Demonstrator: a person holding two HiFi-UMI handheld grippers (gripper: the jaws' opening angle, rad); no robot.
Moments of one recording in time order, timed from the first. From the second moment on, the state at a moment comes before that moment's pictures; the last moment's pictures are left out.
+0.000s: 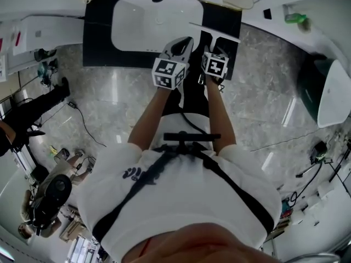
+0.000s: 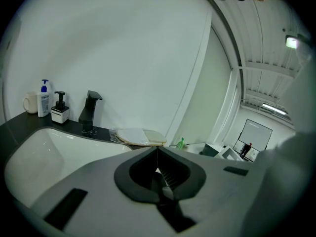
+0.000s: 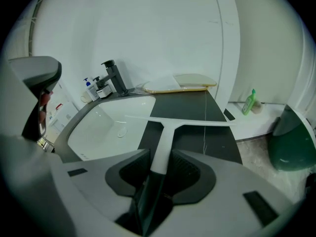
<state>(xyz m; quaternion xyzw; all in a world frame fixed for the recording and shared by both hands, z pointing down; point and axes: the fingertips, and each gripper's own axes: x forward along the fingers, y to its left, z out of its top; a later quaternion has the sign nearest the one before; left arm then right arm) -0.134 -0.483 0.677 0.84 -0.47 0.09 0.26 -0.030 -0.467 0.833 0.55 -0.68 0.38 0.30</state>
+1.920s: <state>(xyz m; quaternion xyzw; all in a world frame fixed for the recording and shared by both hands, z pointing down) -0.237 -0.432 0.352 0.83 -0.55 -0.05 -0.02 -0.093 -0.429 0.342 0.58 -0.81 0.00 -0.08</state>
